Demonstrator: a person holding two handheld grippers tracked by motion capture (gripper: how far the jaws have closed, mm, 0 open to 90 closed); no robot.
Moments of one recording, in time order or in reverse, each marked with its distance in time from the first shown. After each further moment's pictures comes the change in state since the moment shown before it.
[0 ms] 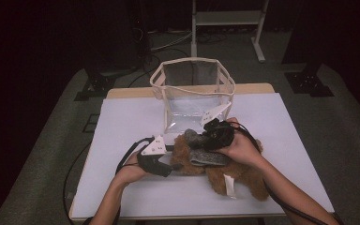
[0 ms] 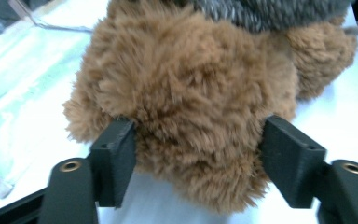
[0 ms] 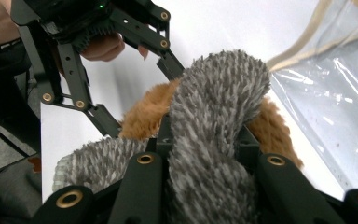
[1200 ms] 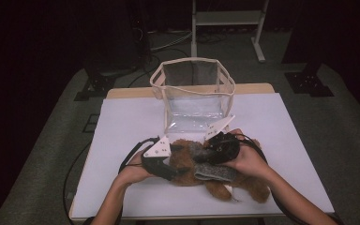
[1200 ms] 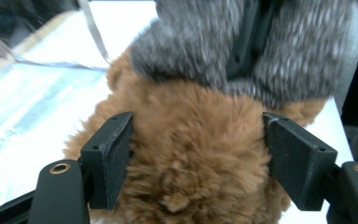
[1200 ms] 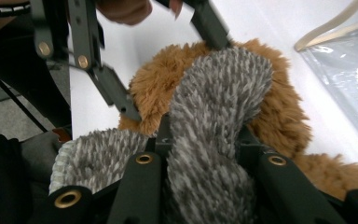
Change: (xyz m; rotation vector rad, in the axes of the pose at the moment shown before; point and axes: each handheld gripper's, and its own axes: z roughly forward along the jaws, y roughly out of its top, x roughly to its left) left arm -0.018 0.019 0.003 -0.026 -0.058 0.069; right arm 0.023 -0.025 -0.007 0.038 0.049 -0.027
